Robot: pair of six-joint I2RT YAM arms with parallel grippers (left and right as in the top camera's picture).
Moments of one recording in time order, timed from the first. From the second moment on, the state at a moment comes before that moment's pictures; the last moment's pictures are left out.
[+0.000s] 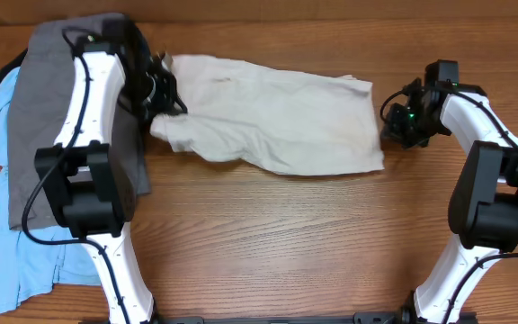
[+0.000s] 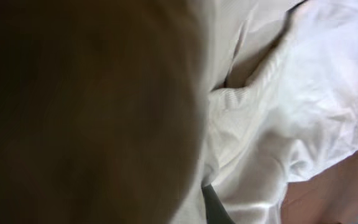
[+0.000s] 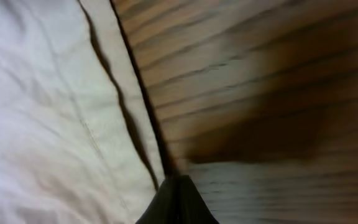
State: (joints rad) left arm 0.06 2.23 2.03 -1.29 0.46 -0.04; right arm -0.14 2.09 1.46 -0.78 -0.33 0.17
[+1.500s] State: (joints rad) left arm -0.38 2.22 2.20 -1.07 0.35 -0.21; right arm 0.00 2.19 1.49 -0.66 -0.53 0.28
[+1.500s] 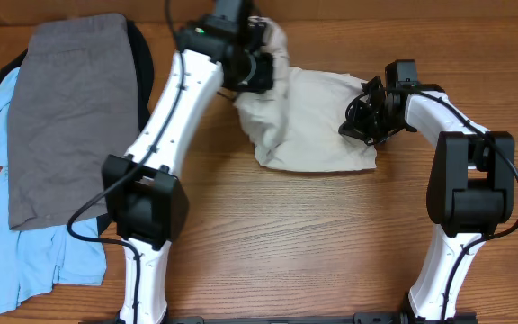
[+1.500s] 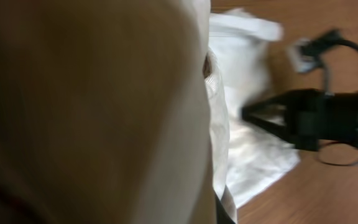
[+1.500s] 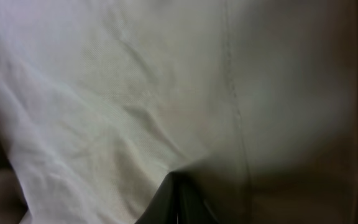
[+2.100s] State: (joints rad) left arm -0.62 2.22 2.20 -0.97 0.12 -0.29; right arm -0.04 2.19 1.56 -0.68 -0.61 0.35
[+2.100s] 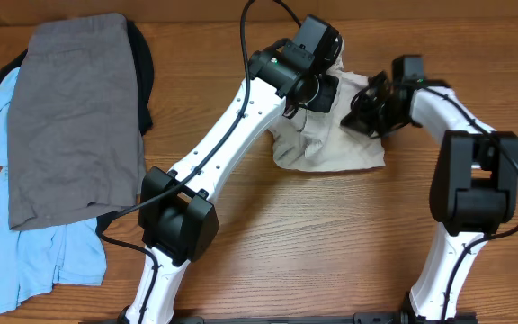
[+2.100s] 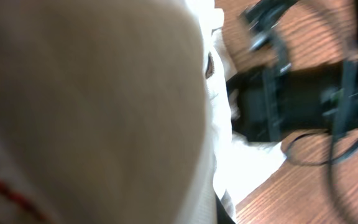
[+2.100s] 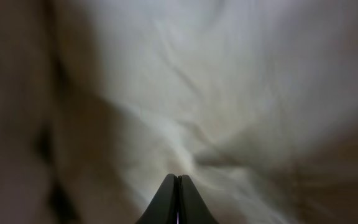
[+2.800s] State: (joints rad) left arm -0.57 2.22 2.21 -0.97 0.13 -0.31; right arm -0.21 1.94 1.78 -0.97 -0.52 0.30
